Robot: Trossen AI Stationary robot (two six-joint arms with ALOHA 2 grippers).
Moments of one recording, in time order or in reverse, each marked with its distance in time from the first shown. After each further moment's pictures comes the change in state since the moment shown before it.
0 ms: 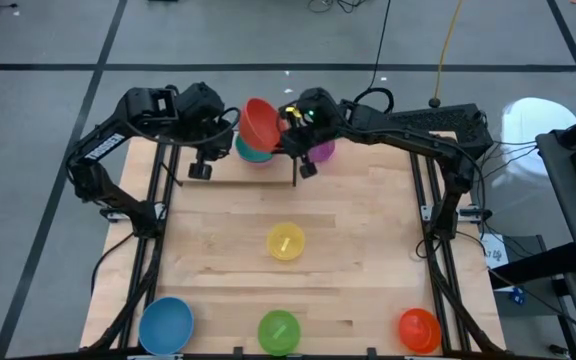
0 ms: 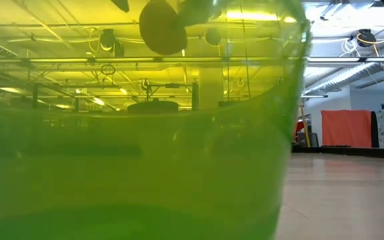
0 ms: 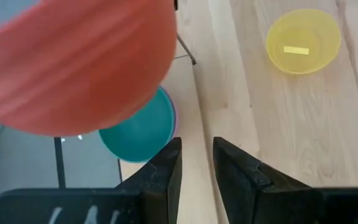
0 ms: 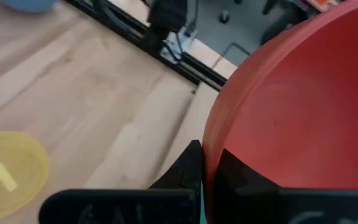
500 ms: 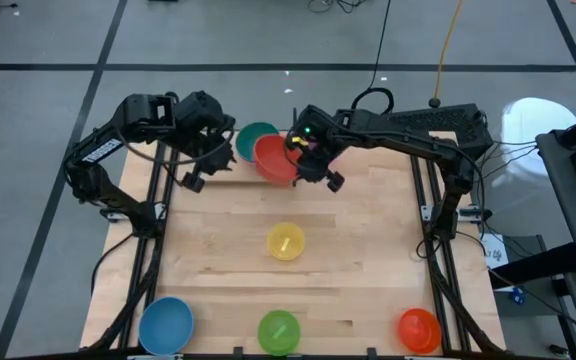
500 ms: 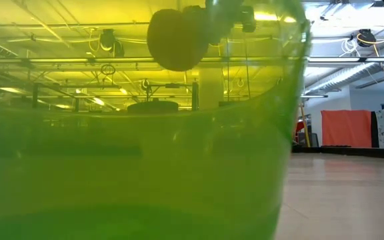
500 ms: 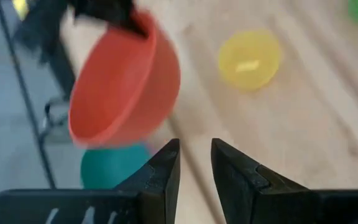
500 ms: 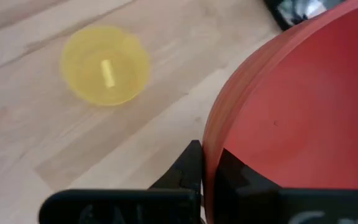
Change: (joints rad) left arm -0.081 -0.003 0.000 0.033 0.161 0.205; right arm 0.037 0.000 0.000 -0.416 -0.012 -0.441
